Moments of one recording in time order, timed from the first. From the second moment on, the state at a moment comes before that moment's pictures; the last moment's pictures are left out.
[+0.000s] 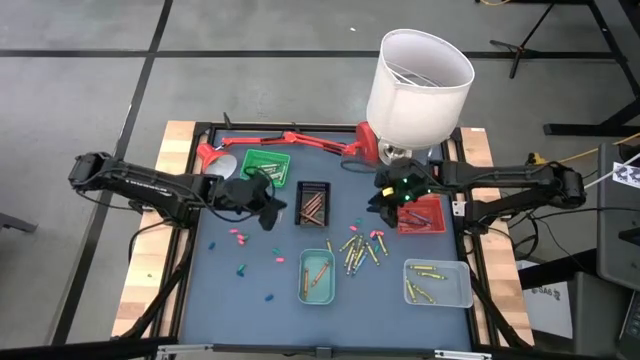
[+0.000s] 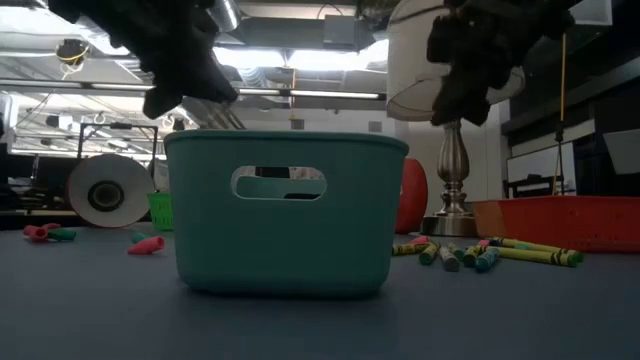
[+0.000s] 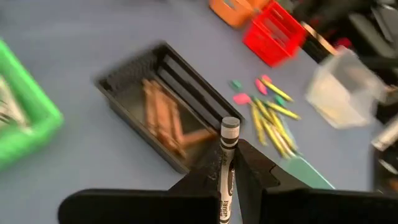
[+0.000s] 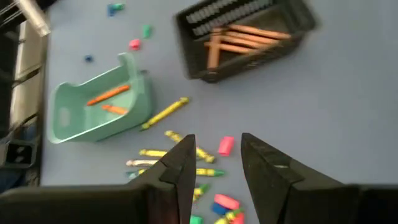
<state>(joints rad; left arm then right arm) -0.08 1.06 0.65 -0.20 -0.26 -0.80 -0.12 1.18 0.84 -0.45 -0.23 0.31</state>
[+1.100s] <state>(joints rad) 0.37 1.06 0.65 -0.29 -0.39 -0.23 0.31 1.48 0.84 -0.29 -0.18 0.28</state>
